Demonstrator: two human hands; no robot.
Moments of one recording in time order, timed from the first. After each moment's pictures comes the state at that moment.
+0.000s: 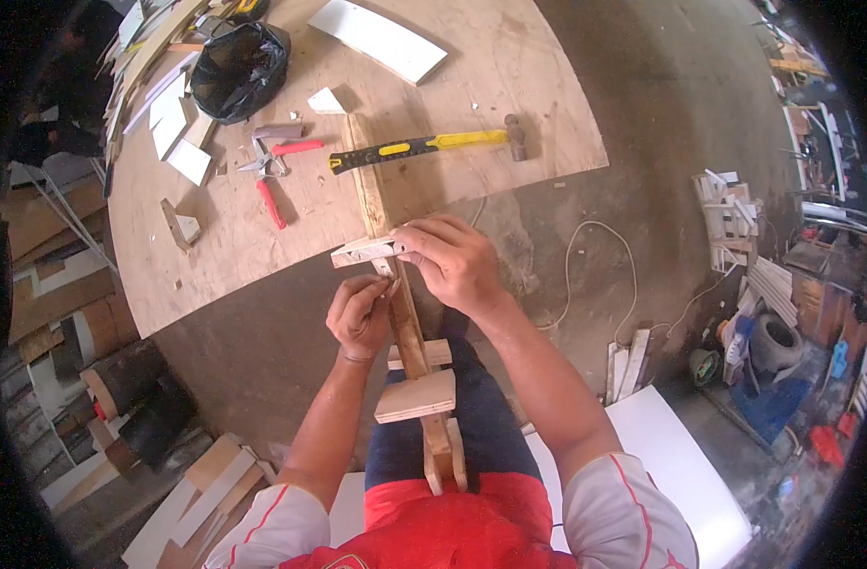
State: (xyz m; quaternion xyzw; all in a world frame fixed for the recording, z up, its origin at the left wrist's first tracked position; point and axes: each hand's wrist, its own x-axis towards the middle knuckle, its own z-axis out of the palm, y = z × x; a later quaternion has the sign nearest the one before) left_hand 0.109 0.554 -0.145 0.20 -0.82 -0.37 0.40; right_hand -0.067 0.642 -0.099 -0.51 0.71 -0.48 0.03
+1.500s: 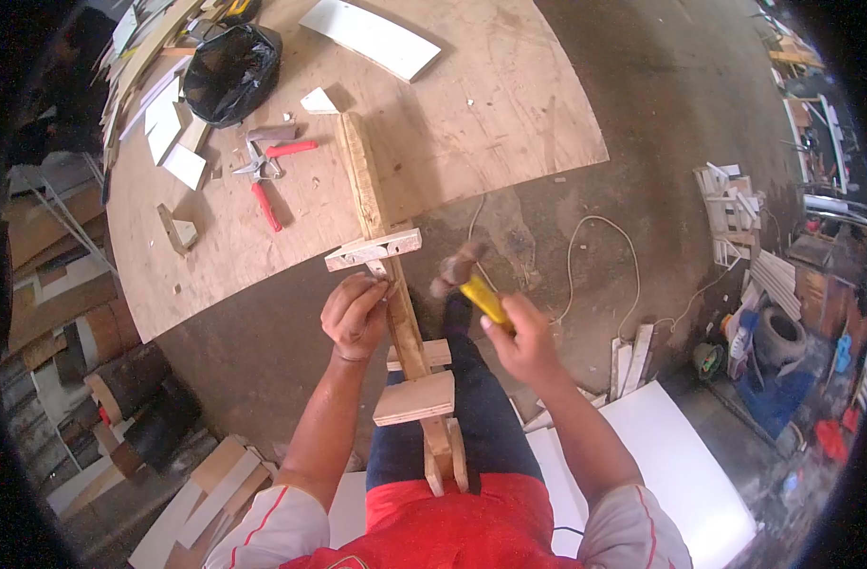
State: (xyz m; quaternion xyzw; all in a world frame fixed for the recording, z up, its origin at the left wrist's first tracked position) left_hand 0.105 0.543 -0.138 0.14 -0.86 -0.28 0.40; right_hand -0.032 0.783 -0.096 -0.32 0.83 -0.39 0.26
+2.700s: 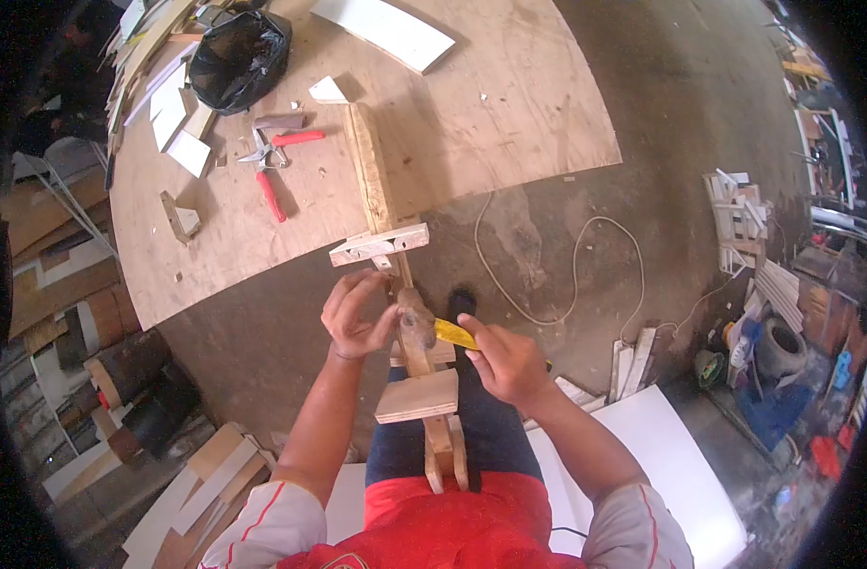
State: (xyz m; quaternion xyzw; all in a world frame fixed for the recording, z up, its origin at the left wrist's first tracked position) left_hand 0.110 0.539 -0.136 0.15 -0.84 -0.36 0.38; right_hand -0.011 0.771 -0.083 -0.50 0.76 -0.38 0.17
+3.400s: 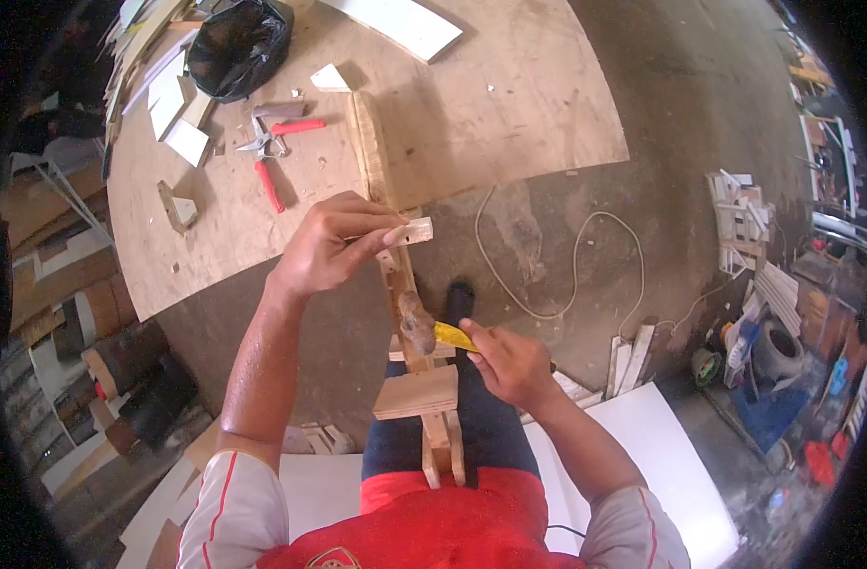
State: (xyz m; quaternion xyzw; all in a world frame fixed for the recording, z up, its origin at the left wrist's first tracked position) left_hand 0.045 0.452 -0.065 0.06 -0.87 -0.48 0.02; right_hand -0.011 0.782 -0.087 -0.52 0.76 -0.35 0.17
